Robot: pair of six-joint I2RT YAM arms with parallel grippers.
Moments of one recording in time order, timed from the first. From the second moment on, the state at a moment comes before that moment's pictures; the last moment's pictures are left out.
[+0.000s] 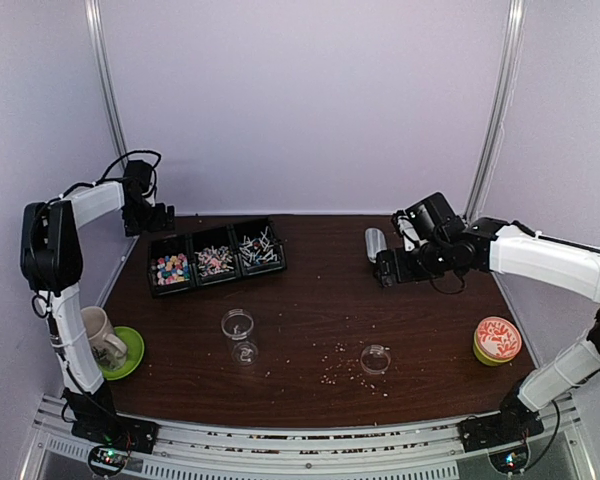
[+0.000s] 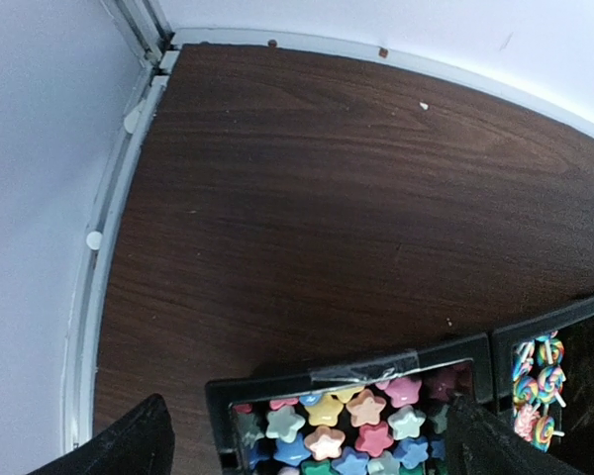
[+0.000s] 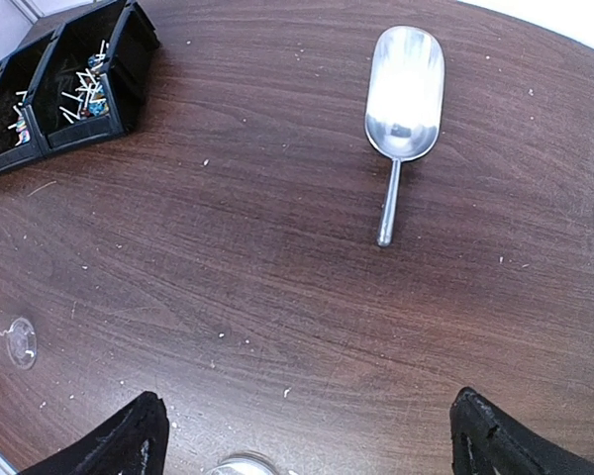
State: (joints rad) left arm -0.03 2.01 1.68 -0.62 -0.11 -0.18; right arm 0.63 1.43 1.10 -0.53 0.14 0.36
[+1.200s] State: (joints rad) left arm 0.01 2.06 1.61 -0.50 0.30 -0.14; right arm 0.72 1.43 1.10 -0.56 0.18 0.37
